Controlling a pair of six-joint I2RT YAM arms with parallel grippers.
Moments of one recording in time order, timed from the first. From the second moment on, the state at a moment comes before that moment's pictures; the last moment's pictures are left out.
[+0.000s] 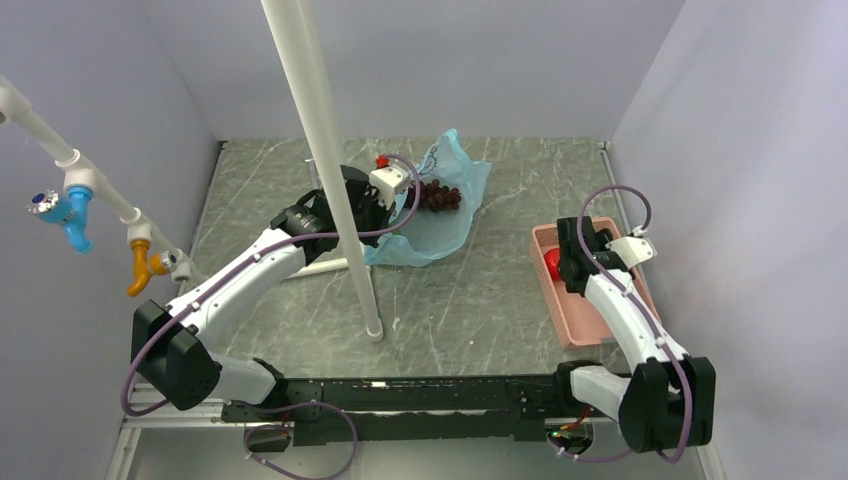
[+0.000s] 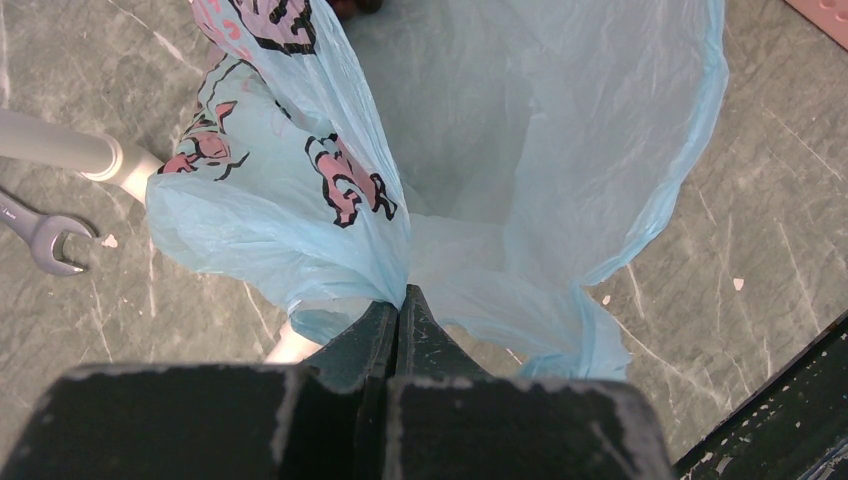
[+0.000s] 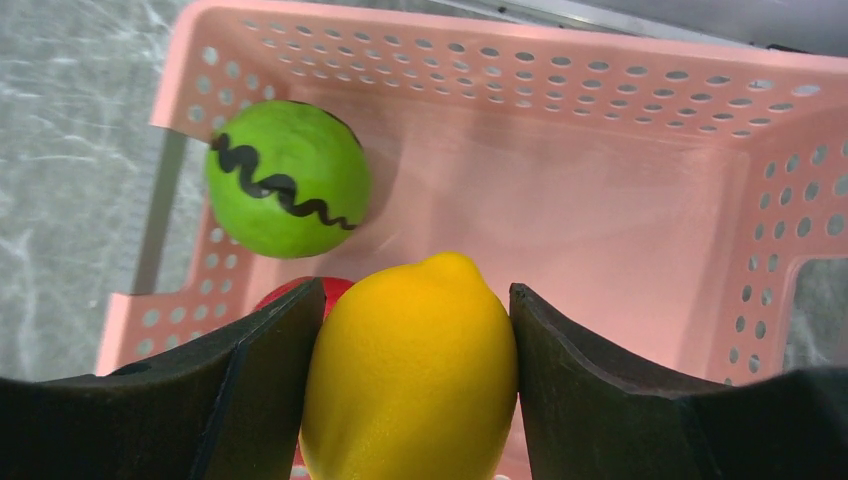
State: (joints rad) left arm -0.63 1.36 1.21 -0.50 0.08 0.05; right arm 0.10 1.08 0.72 -0.65 0.84 1.16
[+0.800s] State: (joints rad) left arm -0.63 1.36 1.21 -0.50 0.08 0.05; right arm 0.03 1.02 0.62 -0.52 0.70 1.06
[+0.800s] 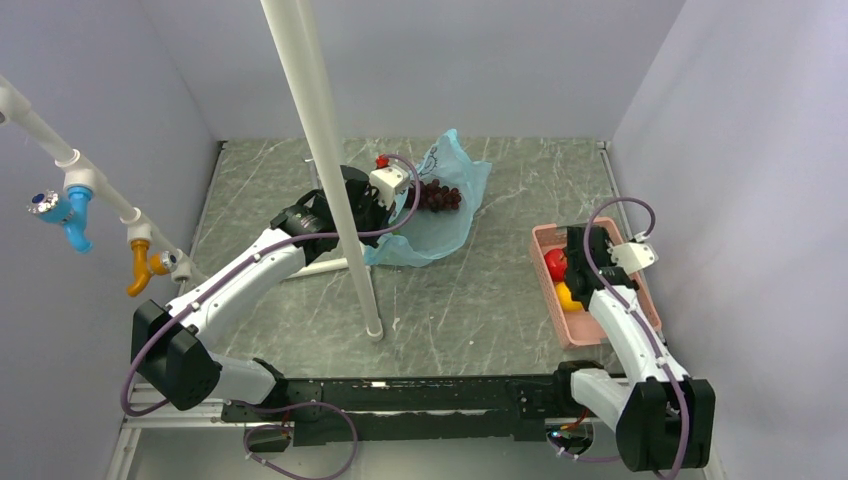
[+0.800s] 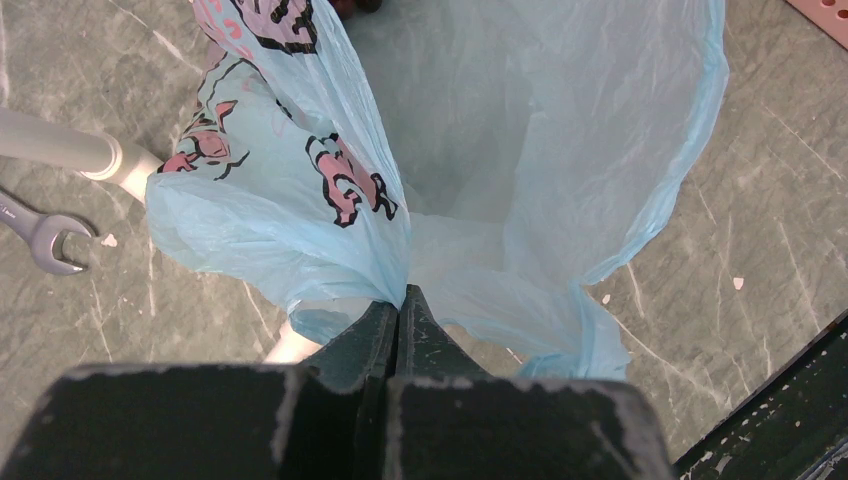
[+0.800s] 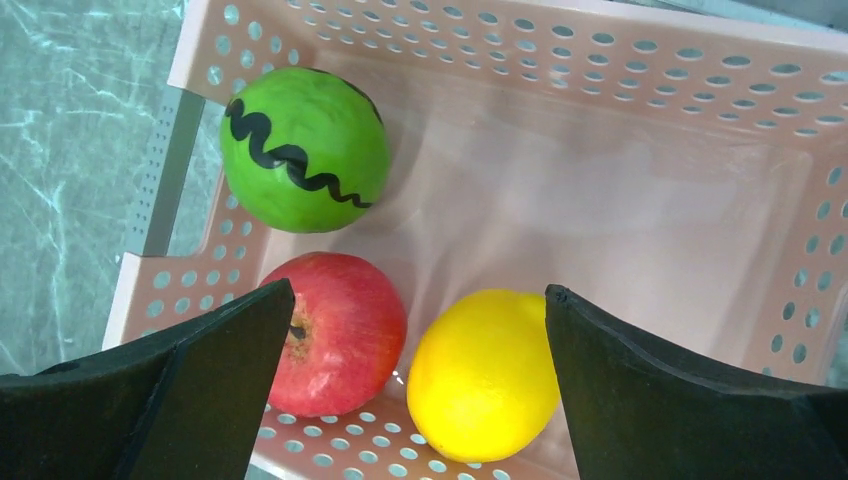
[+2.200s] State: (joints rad) left arm -0.63 1.20 1.08 -0.34 -0.03 0.03; right arm 0.66 1.67 1.18 0.03 -0.05 0.53
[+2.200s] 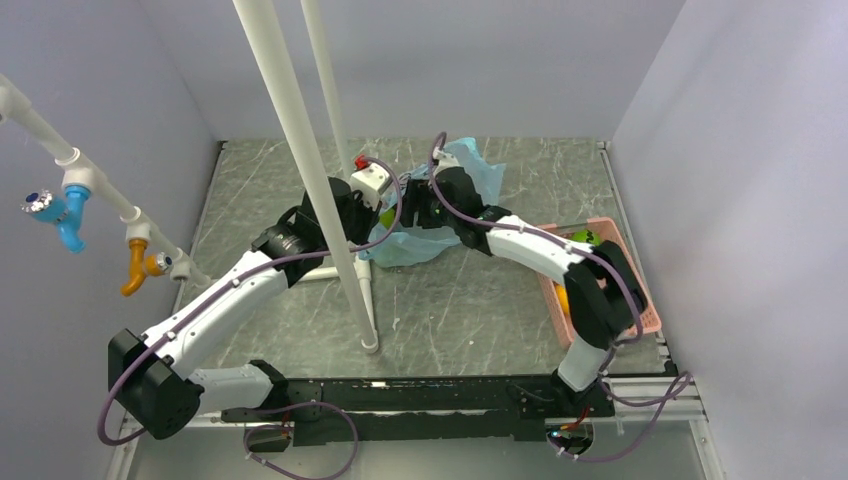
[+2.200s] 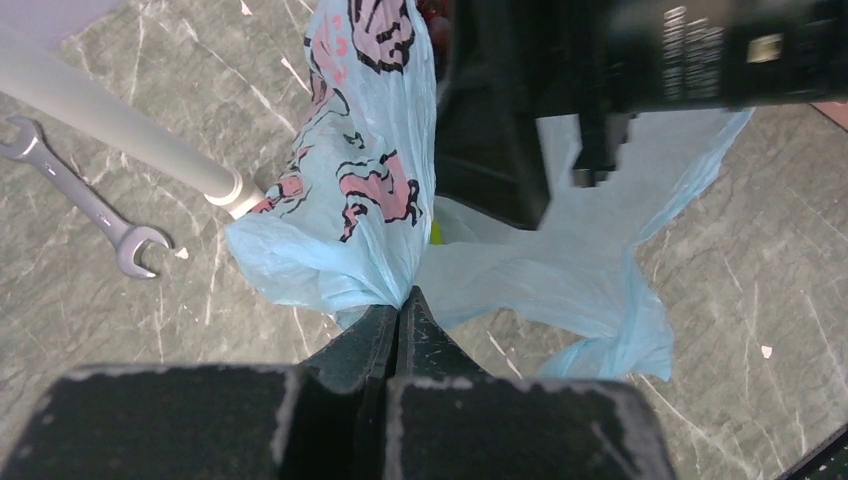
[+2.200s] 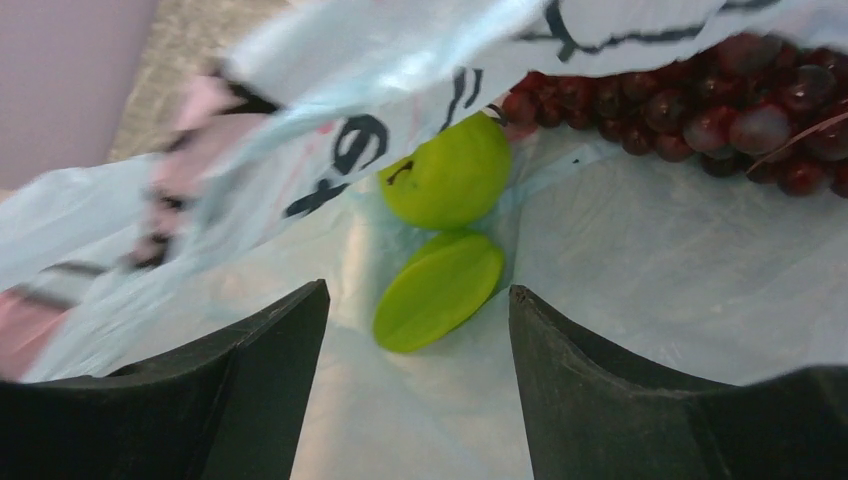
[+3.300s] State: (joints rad) left arm -0.63 1.24 1.10 -0.36 -0.04 0.03; right arm 0.68 2.03 1.25 0.11 -0.25 0.40
